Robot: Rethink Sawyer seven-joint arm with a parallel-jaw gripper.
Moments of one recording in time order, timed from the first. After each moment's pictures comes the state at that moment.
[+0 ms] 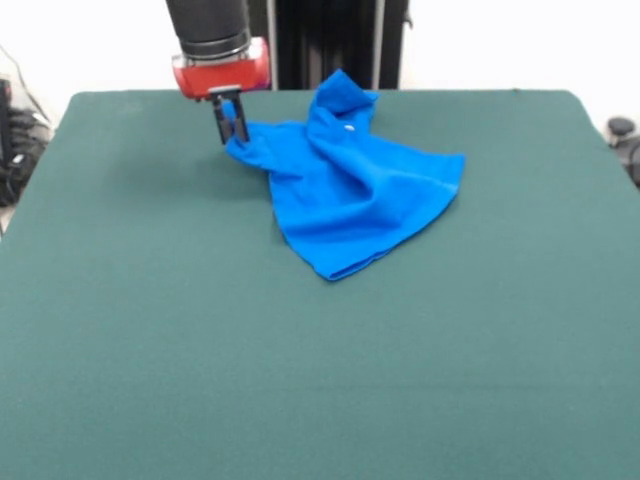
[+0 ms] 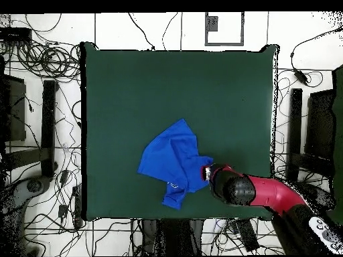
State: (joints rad) arm -0.82 -0.62 0.36 1.95 -0.51 0.35 1.57
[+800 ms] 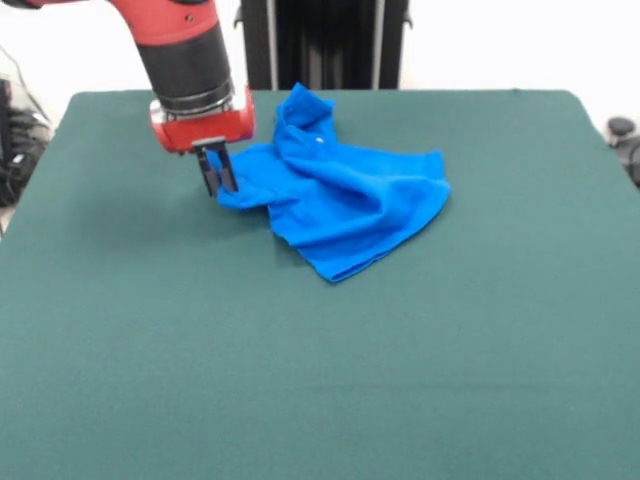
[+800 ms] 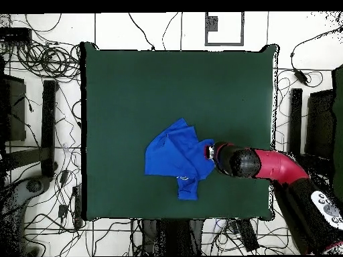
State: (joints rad) arm -0.86 -0.49 0.49 1.73 -0.57 0.51 1.57
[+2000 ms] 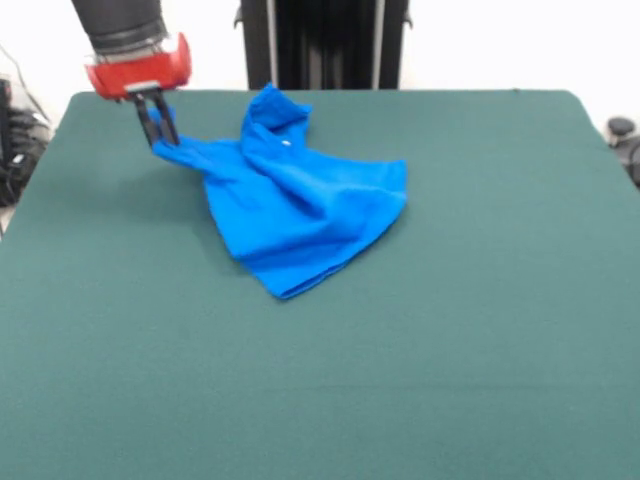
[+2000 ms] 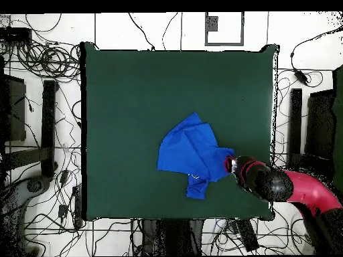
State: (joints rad) arm -1.11 -0.61 0.63 1.88 -0.62 0.51 1.57
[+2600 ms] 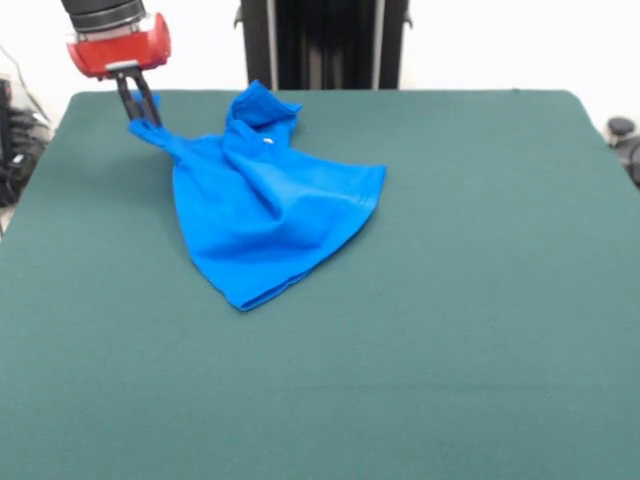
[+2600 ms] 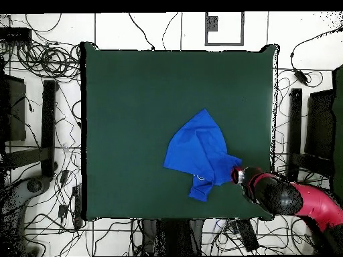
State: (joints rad) arm -1.20 -0.62 0.64 1.94 -0.65 0.51 1.57
